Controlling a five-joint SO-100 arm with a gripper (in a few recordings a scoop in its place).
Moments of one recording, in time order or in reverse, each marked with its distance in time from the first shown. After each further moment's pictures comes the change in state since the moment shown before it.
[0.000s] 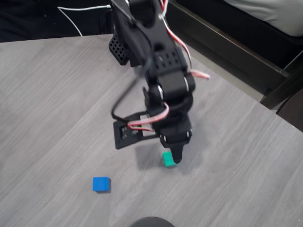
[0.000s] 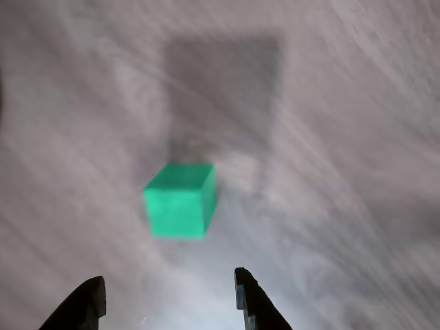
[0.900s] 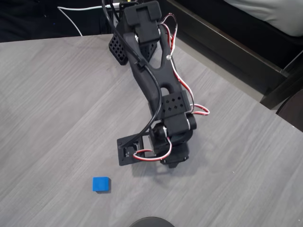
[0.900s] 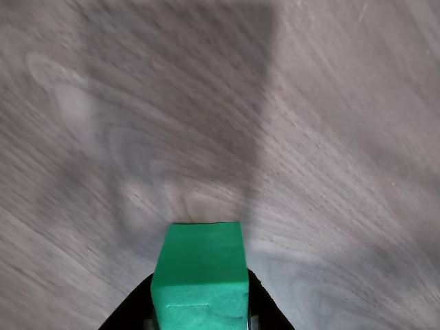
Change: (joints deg) arm 0.8 -19.2 -13.8 0.2 0.0
